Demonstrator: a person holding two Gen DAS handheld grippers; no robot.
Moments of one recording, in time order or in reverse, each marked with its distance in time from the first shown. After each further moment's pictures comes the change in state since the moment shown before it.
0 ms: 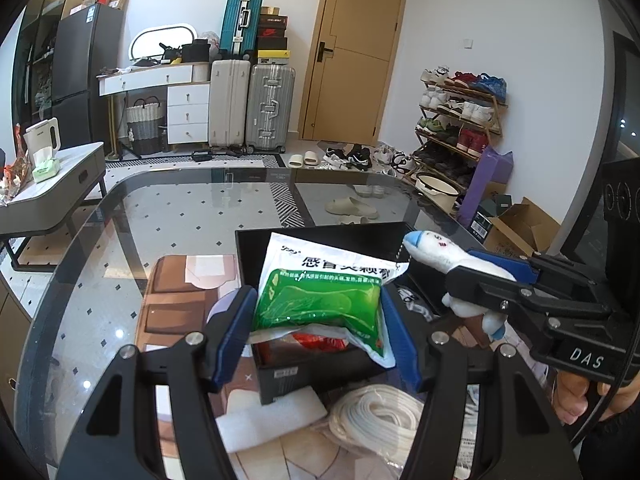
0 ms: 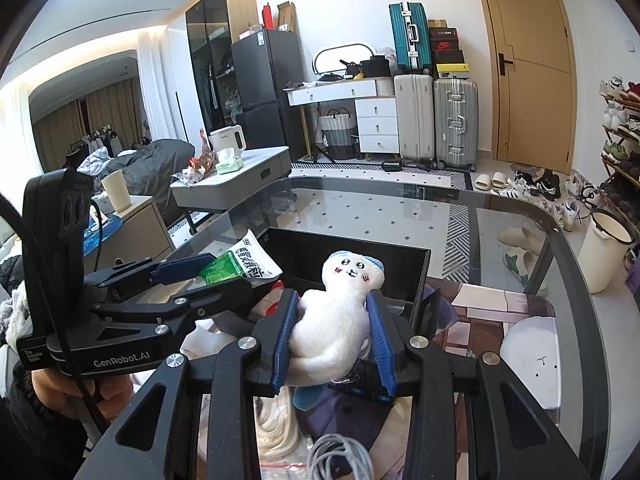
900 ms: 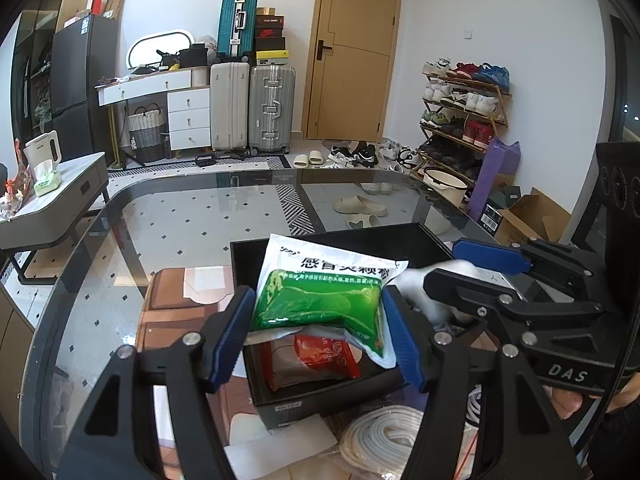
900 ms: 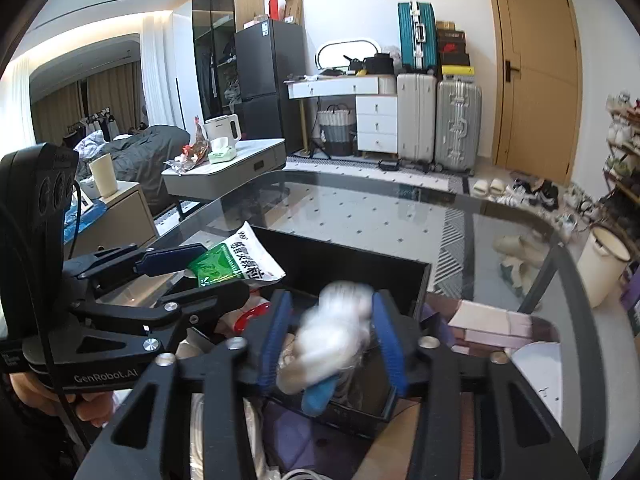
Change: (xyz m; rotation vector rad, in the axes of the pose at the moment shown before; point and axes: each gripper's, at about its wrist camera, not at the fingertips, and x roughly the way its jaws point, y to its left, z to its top) left arm 0.024 -0.008 0.004 0.052 -0.002 0.036; right arm 0.039 -0.014 0.011 -0.067 0.008 -0.037
